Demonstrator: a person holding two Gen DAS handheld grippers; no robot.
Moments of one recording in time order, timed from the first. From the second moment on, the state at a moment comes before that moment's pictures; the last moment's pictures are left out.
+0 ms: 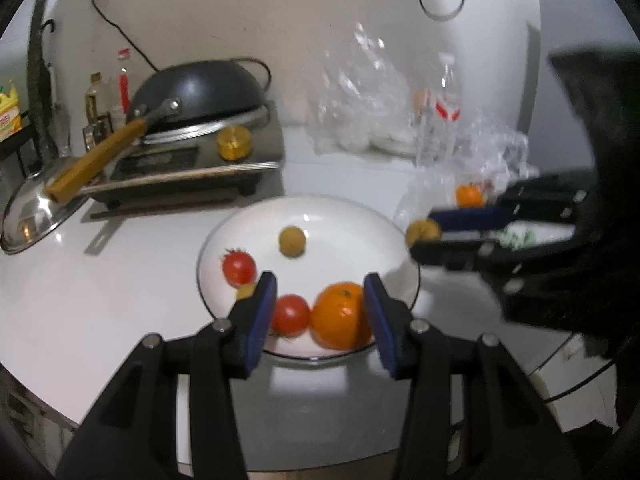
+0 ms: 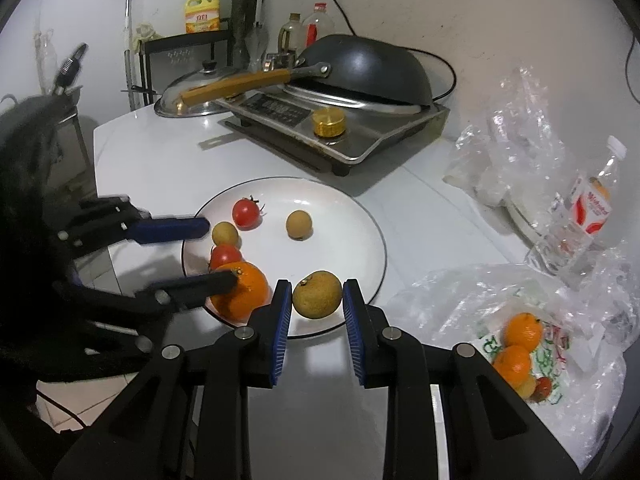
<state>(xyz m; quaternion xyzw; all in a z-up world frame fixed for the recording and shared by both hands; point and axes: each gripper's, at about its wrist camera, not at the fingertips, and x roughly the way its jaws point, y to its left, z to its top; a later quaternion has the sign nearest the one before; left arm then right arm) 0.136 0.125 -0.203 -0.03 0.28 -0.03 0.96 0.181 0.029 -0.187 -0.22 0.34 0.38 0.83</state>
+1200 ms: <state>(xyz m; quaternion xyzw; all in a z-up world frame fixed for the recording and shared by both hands) 0.127 0.140 -0.202 -0.06 0.25 -0.03 0.97 0.188 0.044 -0.213 -0.22 0.37 0.39 0.81</state>
